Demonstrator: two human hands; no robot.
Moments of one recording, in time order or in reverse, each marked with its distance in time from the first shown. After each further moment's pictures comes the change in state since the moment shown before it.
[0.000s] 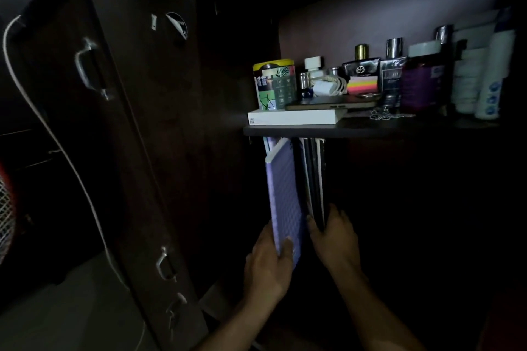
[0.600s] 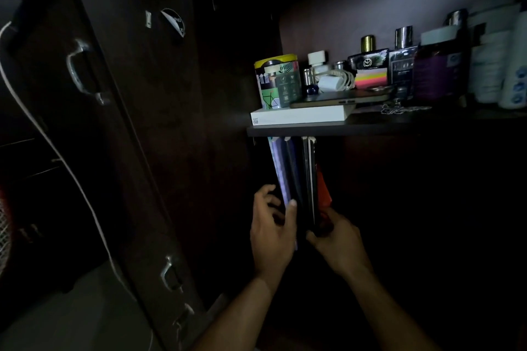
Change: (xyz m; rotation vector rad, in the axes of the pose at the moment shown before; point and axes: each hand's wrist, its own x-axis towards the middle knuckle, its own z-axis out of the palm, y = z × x) left_hand 0.058 -0.001 0.012 -0.172 0.287 0.188; right_hand 0.002 0.000 0.007 0.260 -0.124 -0.052
